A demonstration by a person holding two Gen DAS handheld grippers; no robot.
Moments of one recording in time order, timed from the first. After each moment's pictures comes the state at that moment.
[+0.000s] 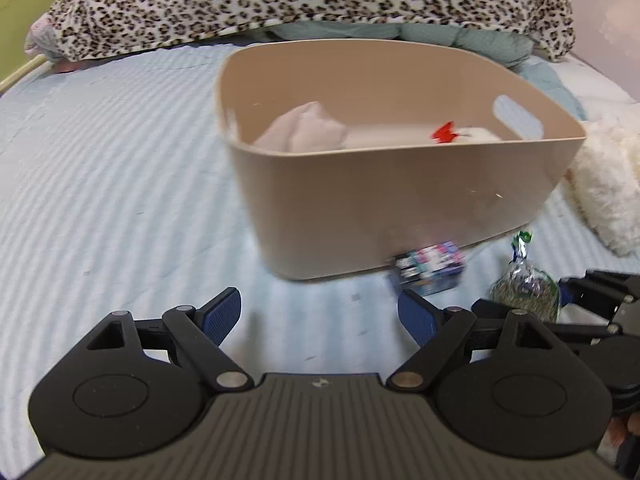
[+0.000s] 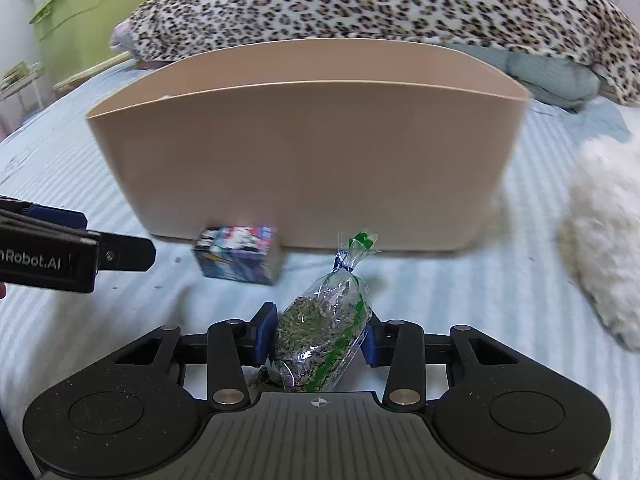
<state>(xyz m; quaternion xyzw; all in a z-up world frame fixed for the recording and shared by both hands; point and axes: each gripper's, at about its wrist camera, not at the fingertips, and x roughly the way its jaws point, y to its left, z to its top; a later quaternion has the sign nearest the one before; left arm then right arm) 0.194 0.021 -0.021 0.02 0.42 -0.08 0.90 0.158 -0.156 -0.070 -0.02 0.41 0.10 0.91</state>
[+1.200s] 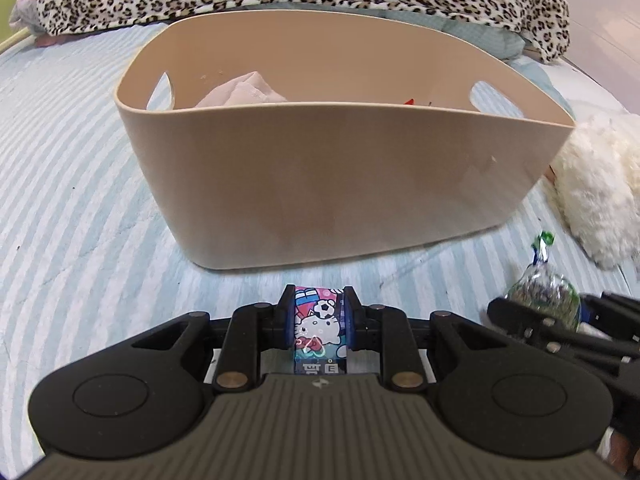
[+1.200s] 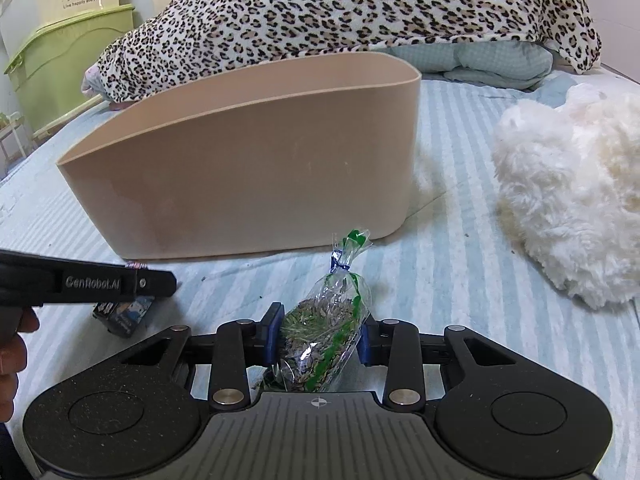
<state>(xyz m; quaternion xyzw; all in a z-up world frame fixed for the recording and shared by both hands) 0.196 -0.008 -0.049 -0.02 0.43 -0.09 0.90 0.143 -0.201 -0.055 0.04 0.38 0.07 0.92</state>
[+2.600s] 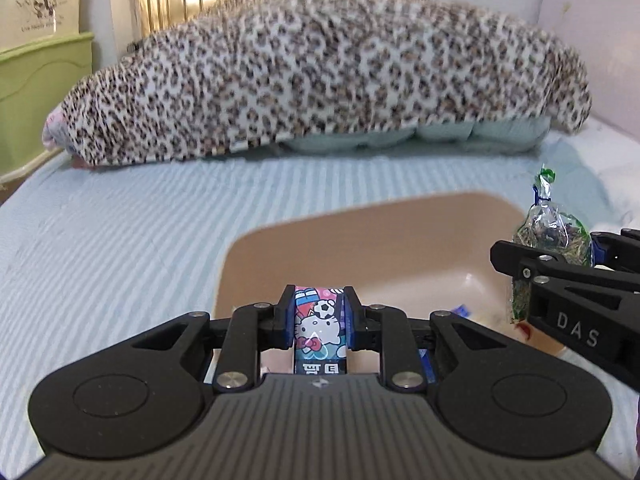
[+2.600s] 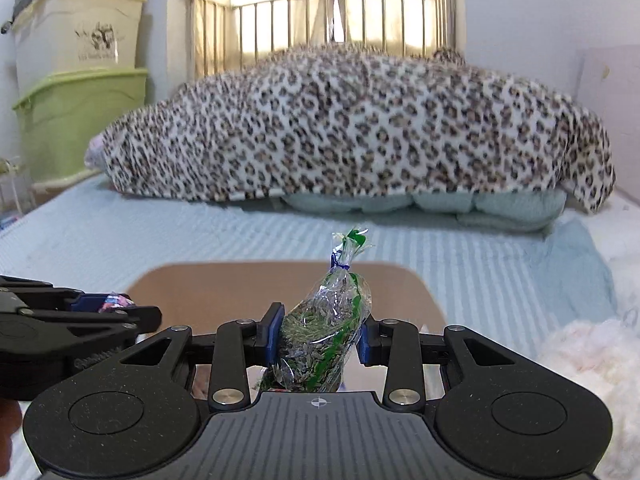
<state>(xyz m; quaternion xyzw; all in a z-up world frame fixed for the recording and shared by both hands) 0.269 -0.009 0.050 0.05 0.32 -0.03 0.94 0.241 -0.163 0.047 0.00 0.26 0.06 0.96</state>
